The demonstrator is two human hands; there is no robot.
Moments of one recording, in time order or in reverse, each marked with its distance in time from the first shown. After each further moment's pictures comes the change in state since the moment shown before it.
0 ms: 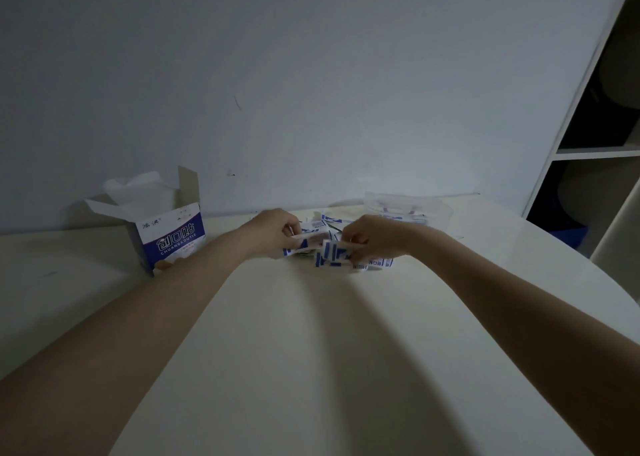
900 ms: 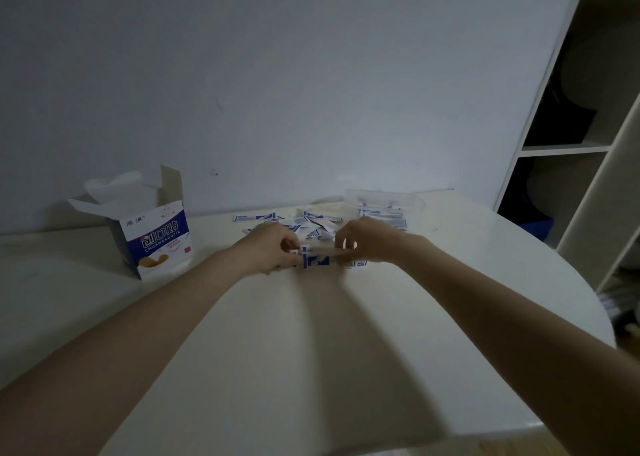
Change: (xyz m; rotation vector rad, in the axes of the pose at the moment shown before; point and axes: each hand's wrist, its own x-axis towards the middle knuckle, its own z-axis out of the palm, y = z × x) left_hand -0.032 0.026 0.026 -0.125 -0.018 0.055; right_hand -0.020 0.009 0.012 -0.148 0.085 0.078
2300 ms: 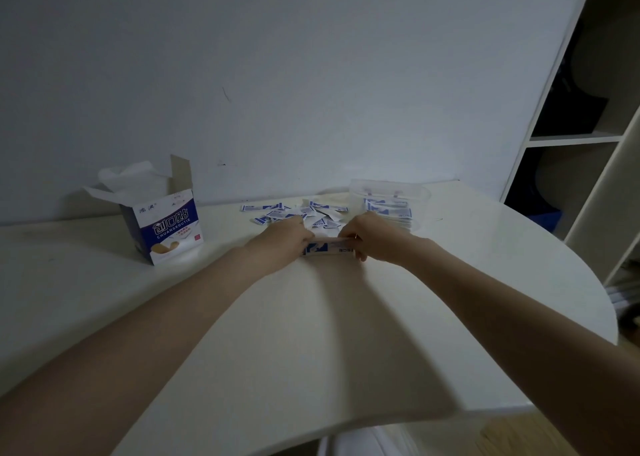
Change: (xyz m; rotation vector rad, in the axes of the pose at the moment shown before) left_hand 0.004 -0.001 0.018 0.531 0.058 0.169; right_hand -0.007 -0.003 0.016 0.008 0.091 -0.046
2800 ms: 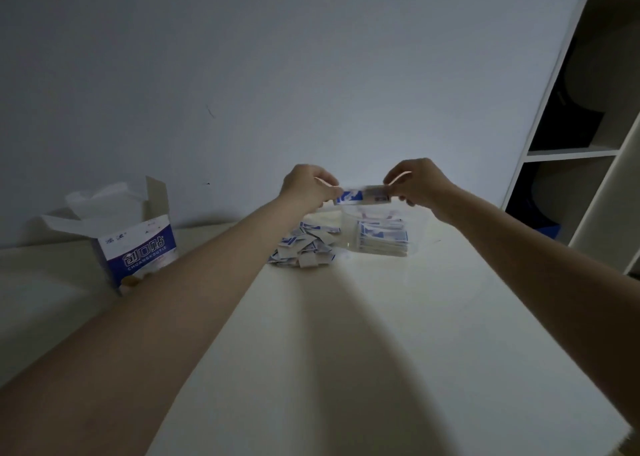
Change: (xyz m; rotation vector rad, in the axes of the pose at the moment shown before) left_hand 0.079 0.034 -0.070 -0.898 0.270 -0.311; right_hand 0.021 0.069 -0.082 0.615 0.386 0.384
